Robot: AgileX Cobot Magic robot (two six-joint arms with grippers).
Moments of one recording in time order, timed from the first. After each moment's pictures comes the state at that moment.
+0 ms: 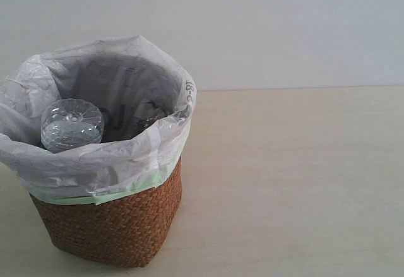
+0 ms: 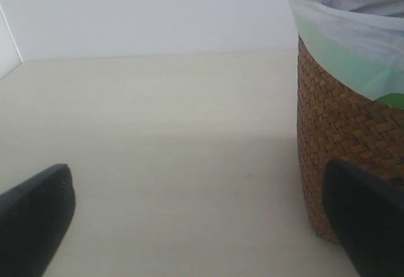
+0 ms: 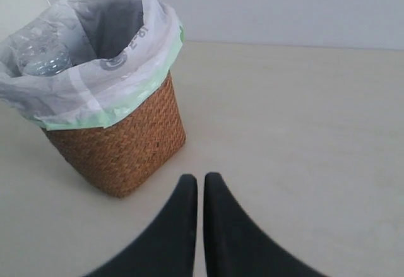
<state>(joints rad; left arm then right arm) 0.07 0.00 0.00 -0.02 0.31 0.06 0.37 0.22 -0.55 0.33 0.76 -0.08</state>
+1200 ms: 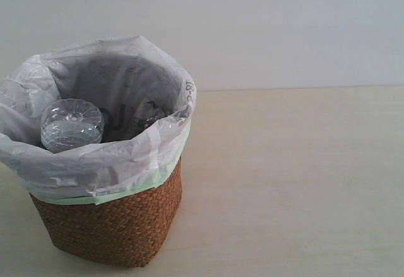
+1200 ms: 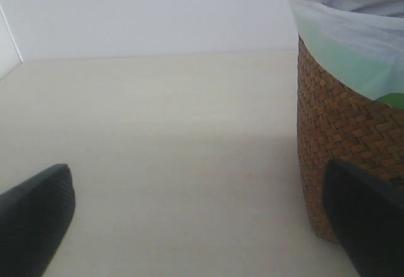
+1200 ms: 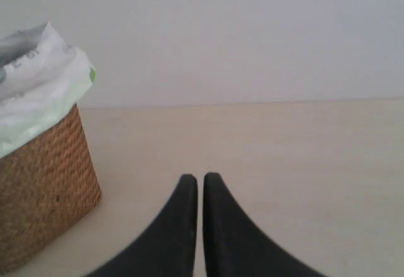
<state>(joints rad) 0.07 0.00 0.00 -0.02 0.31 0.06 0.33 0.01 0.00 0.39 0.15 -0.22</state>
